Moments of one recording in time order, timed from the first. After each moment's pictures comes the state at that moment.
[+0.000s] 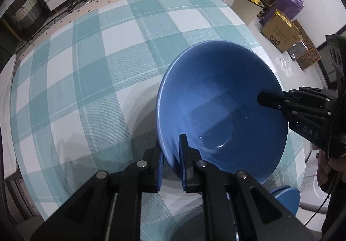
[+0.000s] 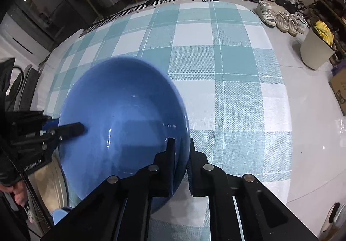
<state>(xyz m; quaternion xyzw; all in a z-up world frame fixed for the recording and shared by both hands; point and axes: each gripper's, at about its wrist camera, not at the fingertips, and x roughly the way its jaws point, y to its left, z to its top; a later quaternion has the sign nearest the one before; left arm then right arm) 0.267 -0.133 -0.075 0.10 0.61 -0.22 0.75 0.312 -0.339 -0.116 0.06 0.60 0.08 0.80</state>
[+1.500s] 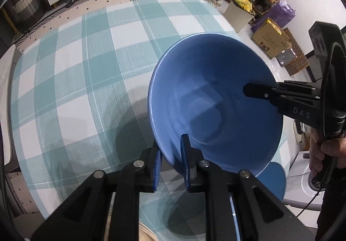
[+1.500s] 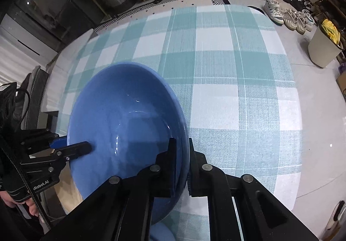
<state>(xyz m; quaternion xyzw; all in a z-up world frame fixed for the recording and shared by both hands) 0.247 -0.099 -0.041 0.06 0.61 -0.25 0.75 0.316 -0.315 -0.081 0.08 0.60 0.10 0.79</state>
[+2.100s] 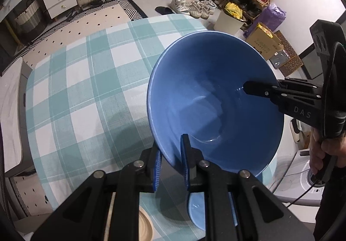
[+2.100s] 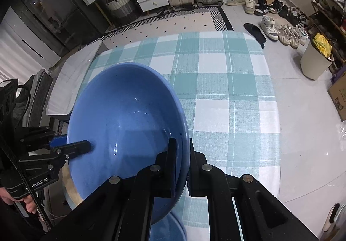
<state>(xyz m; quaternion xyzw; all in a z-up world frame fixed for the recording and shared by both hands) 0.215 -0.100 0.026 0.07 0.58 -0.26 0.77 0.273 -0.312 0.002 0.07 0.56 0.10 0.82</state>
